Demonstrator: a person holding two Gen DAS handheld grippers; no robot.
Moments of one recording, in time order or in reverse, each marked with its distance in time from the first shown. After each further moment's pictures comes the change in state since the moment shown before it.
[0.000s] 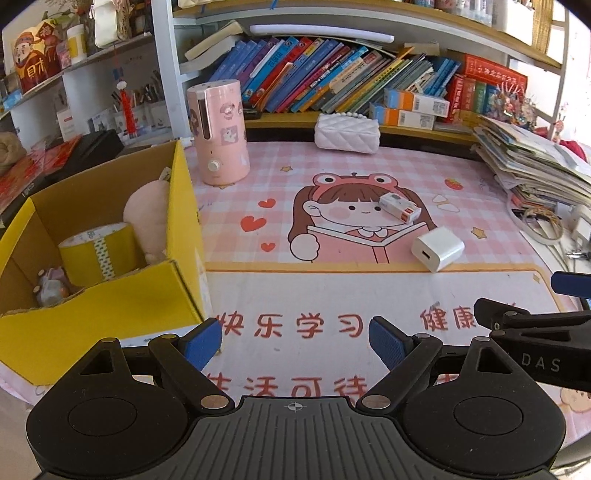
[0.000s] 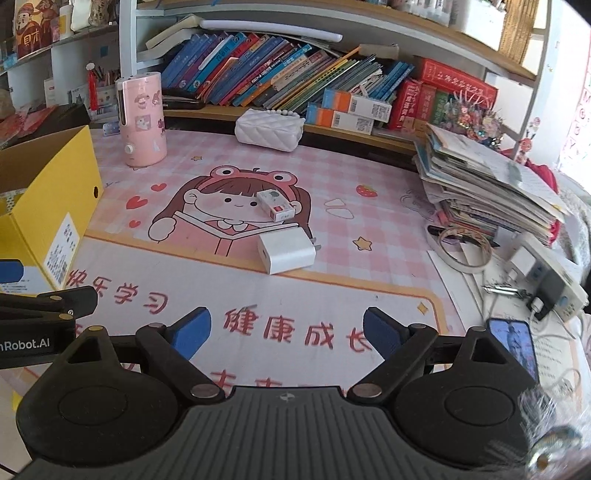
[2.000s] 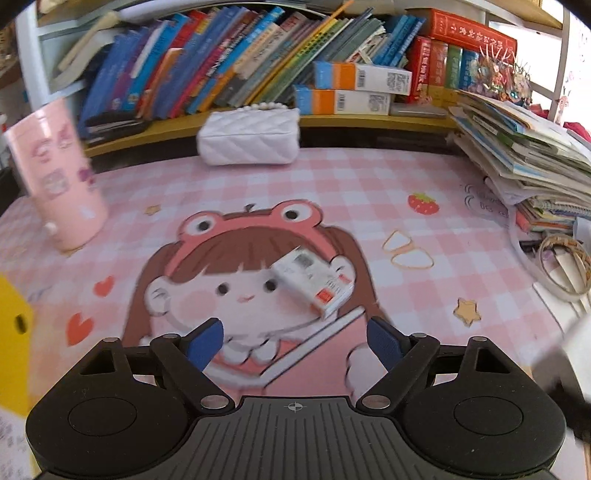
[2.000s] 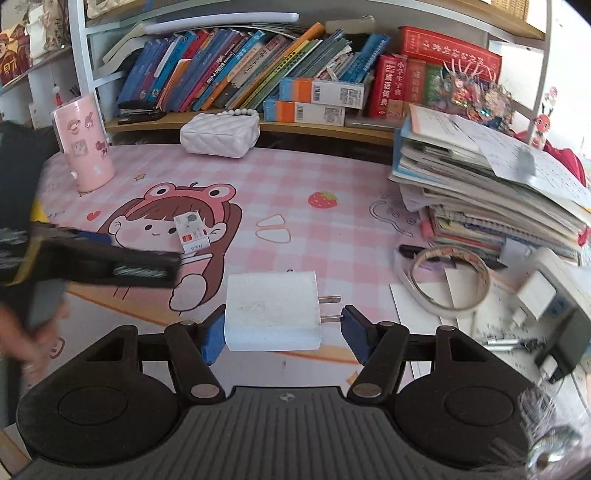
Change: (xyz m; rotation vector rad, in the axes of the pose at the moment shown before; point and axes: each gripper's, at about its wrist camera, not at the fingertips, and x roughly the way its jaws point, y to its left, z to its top) left arm 0.165 -0.120 0.091 0.088 0.020 -0.095; right arm 0.067 -0.123 0.031 0.047 0.012 0.088
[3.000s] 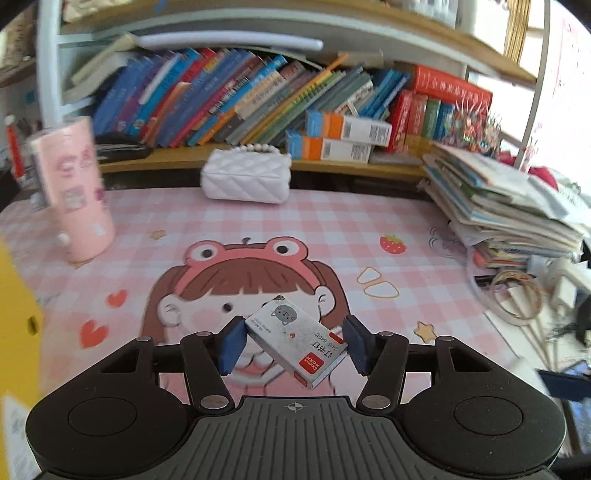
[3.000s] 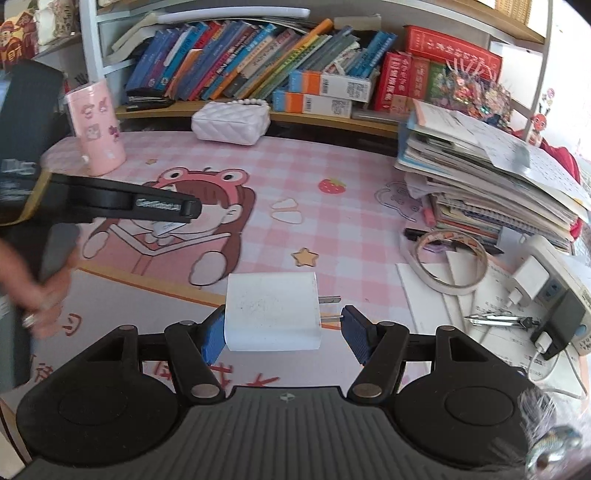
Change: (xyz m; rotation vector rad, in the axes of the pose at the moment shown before) left arm -0.063 0.029 -0.010 -0.063 -0.114 -0.104; right arm -0.015 0.029 -0.009 -0.034 0.020 -0.003
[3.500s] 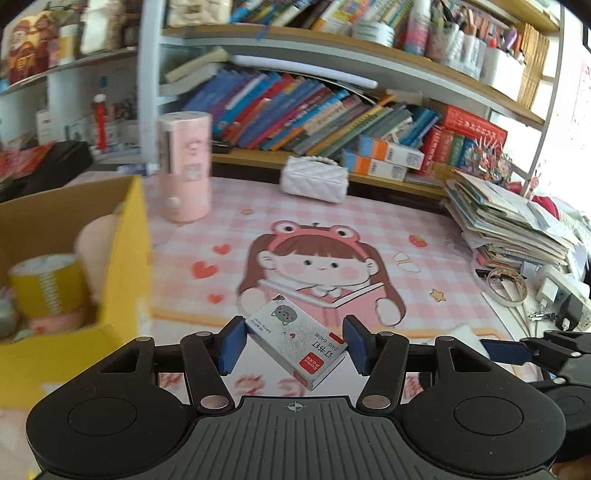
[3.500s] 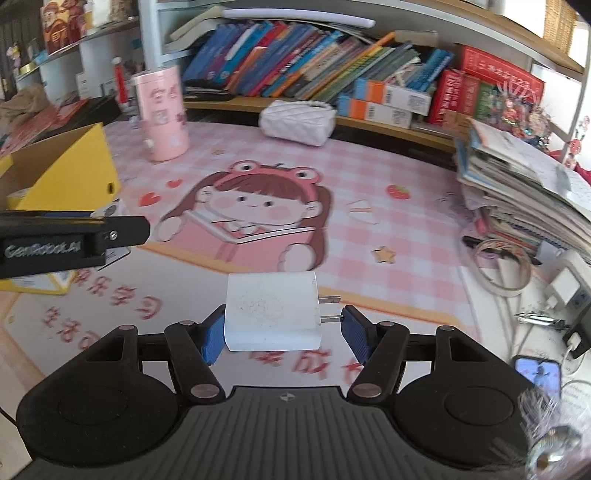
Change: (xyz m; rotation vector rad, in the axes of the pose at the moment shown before) left arm -0.122 0.056 -0.056 -0.111 -0.049 0.075; right arm -0.026 0.074 -0.010 -0.070 0.008 0.091
